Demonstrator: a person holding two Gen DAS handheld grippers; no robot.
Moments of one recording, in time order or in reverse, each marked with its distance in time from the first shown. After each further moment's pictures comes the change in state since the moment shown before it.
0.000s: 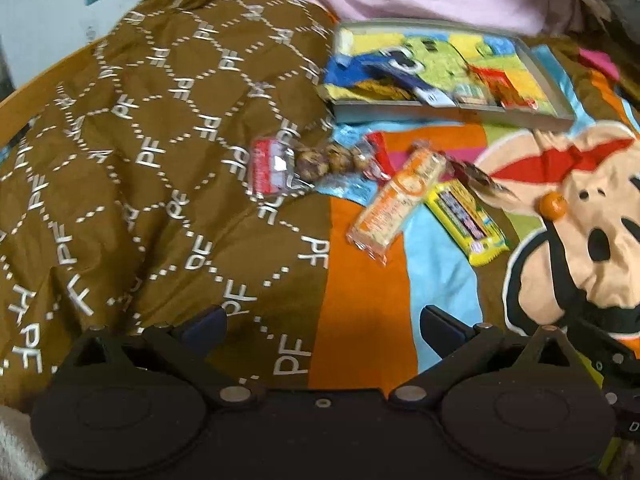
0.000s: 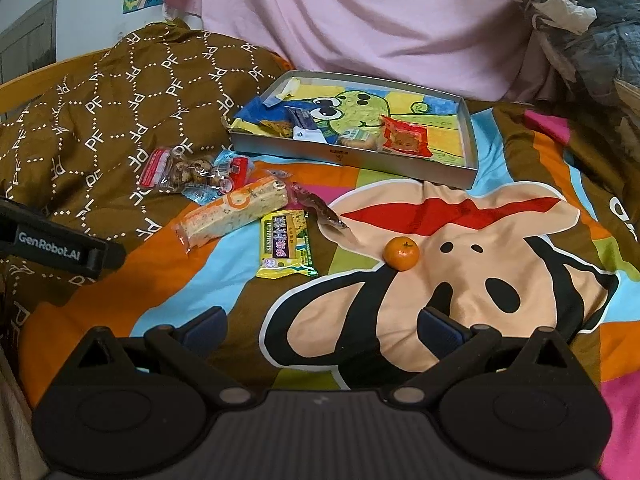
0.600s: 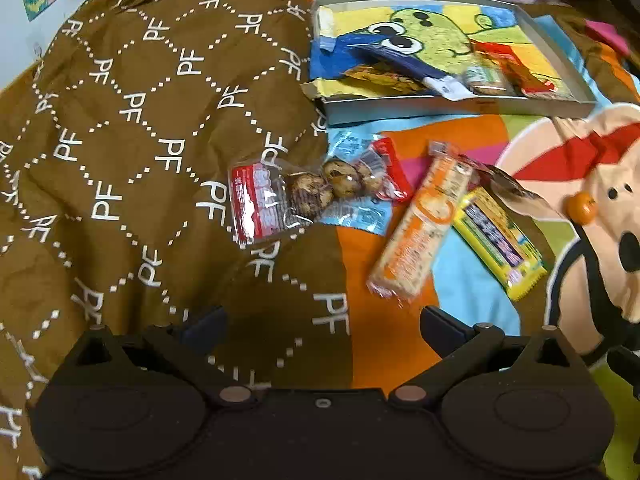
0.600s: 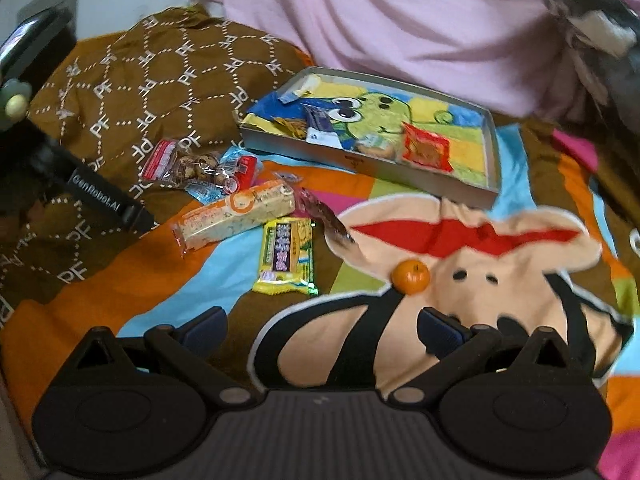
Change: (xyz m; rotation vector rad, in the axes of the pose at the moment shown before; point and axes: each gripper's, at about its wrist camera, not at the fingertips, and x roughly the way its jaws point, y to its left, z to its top) left arm 0.063 0.022 0.058 0.094 0.081 -0.046; right arm 0.026 -0.004 0.021 -0.109 0.012 0.035
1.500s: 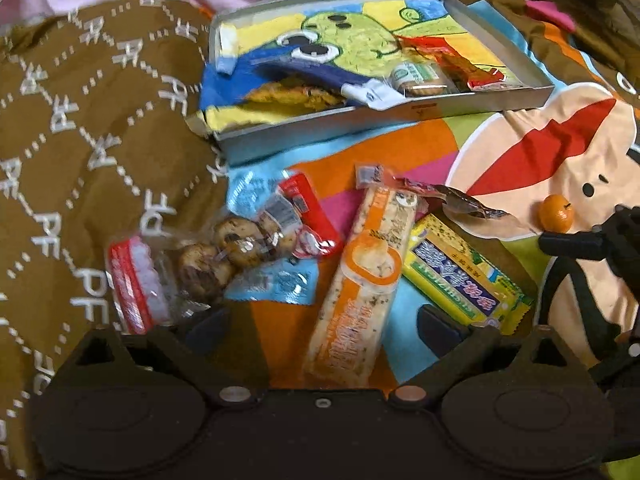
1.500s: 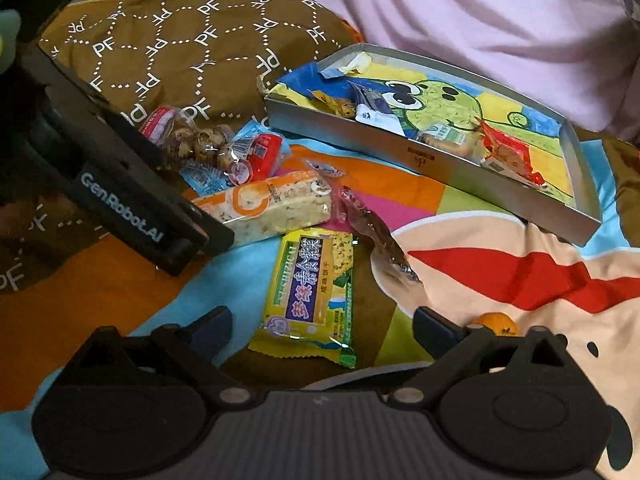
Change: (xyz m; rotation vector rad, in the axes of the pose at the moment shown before) left arm 0.059 -0.034 0.027 0.148 -0.075 -0.184; right arm 0.104 0.015 0.015 -0.090 -0.004 0.084
